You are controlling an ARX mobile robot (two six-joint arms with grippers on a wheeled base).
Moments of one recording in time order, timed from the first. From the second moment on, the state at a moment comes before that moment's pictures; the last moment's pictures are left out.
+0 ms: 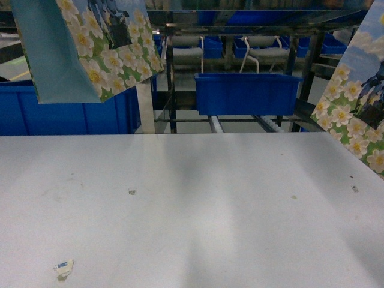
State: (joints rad) left arm -0.45 1.19 0.76 0.49 -0.27 0.06; right arm 0.15 1.23 0.54 0.65 -0.09 -0.12
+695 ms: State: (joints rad) left arm -0.45 1.19 0.76 0.49 -0.27 0.06; right arm 0.06 1.83 0.74 0.80 -0.14 -0.15
